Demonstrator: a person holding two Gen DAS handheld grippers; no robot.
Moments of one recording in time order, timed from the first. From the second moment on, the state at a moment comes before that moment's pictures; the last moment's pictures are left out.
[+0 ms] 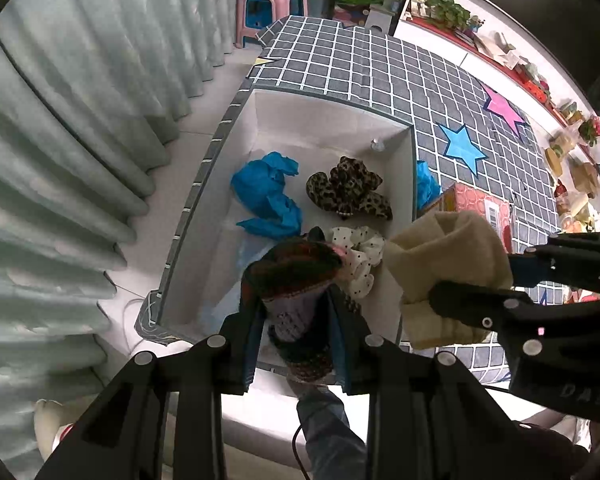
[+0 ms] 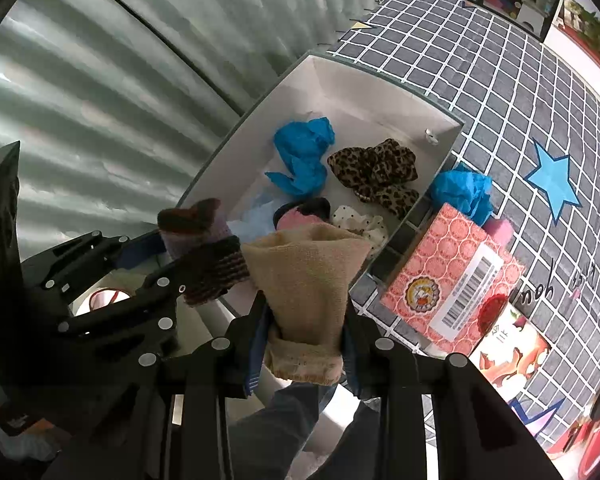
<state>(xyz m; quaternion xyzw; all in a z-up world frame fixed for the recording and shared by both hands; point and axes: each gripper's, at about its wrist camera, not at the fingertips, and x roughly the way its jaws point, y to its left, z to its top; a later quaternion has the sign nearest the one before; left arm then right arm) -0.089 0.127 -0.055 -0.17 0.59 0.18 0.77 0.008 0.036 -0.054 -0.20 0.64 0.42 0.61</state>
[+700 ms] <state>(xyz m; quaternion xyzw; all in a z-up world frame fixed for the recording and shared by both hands) -0.067 0.139 -0.062 -0.18 0.59 0.19 0.76 0.029 0.045 -0.051 -0.19 0.64 0.42 0.61</state>
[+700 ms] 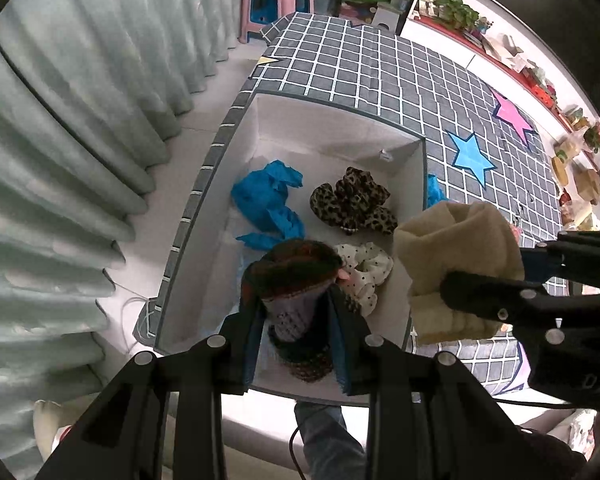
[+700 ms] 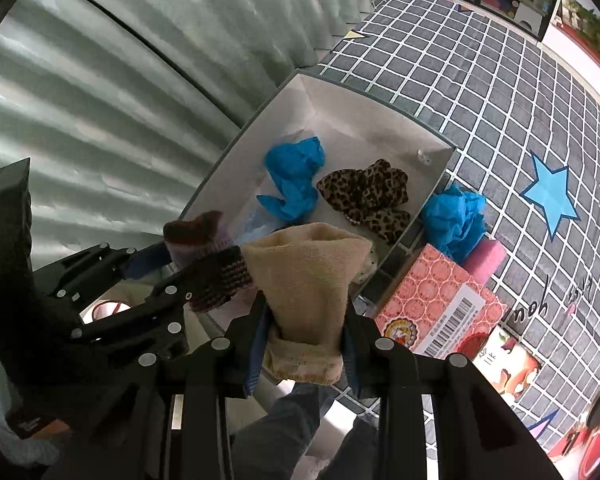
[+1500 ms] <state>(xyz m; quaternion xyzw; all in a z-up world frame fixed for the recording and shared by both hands) -0.027 0.164 -0.081 -0.20 0.60 0.20 0.74 0.071 0.067 -0.061 -0.17 0.64 0.42 0.62</state>
